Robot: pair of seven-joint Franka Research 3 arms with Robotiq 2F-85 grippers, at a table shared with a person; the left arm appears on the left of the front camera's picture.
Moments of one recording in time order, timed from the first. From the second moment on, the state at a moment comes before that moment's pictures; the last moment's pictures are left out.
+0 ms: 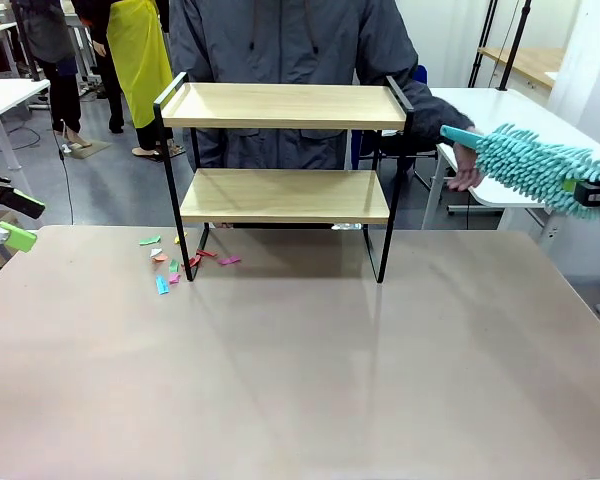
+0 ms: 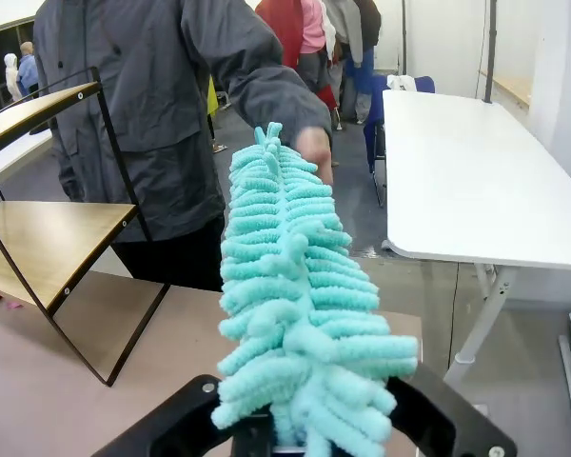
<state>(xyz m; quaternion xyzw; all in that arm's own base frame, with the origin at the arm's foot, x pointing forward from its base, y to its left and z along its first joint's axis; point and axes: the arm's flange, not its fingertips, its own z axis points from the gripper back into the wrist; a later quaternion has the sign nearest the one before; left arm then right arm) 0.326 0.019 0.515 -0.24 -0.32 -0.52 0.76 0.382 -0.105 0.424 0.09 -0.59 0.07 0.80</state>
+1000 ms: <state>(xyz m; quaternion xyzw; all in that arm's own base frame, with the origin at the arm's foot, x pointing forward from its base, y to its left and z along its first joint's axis) 0.326 0.019 0.515 -0.24 -0.32 -0.52 0.76 0.383 -0.104 0.424 0.09 -0.59 0.07 0.80</state>
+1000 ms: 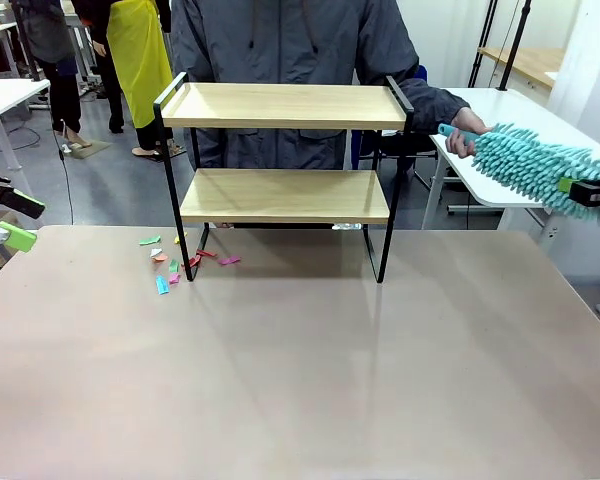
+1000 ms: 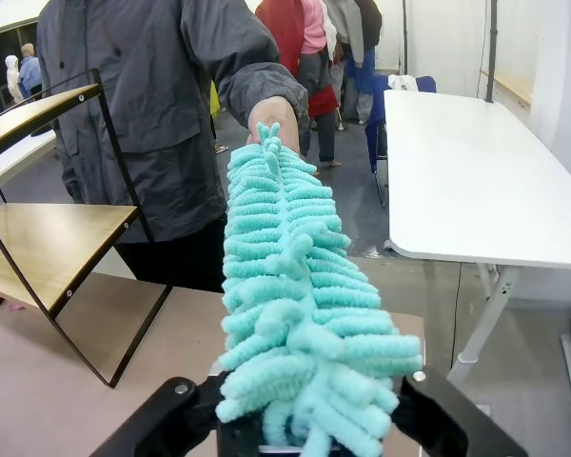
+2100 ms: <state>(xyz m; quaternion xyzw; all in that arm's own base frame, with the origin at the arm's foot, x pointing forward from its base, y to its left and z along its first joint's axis) 0.326 0.019 0.516 -0.24 -0.32 -0.52 0.76 0.393 -0.244 0.602 0.30 -0.64 -0.25 0.66</state>
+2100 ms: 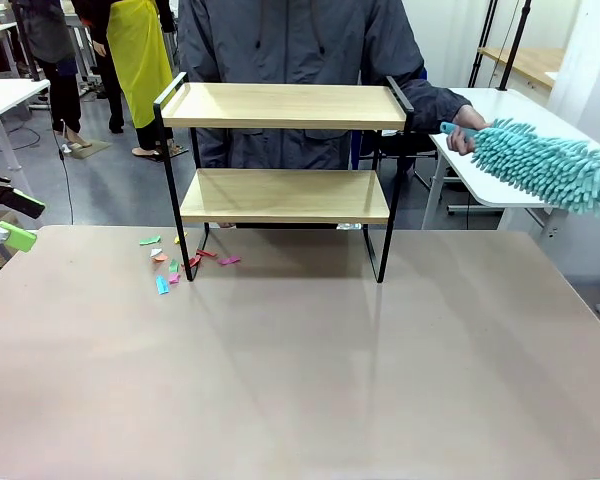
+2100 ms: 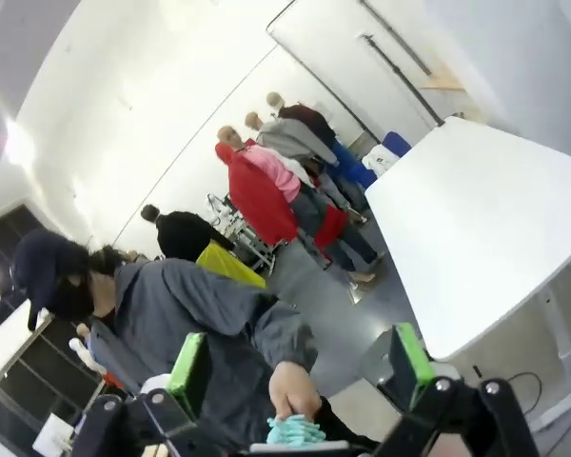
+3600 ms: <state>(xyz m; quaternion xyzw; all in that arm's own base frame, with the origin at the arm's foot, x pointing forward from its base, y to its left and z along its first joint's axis) 0.326 0.019 0.516 -0.24 -0.31 -0.52 0.76 0.394 -0.247 0.604 0.30 -0.64 -0.25 0.66</state>
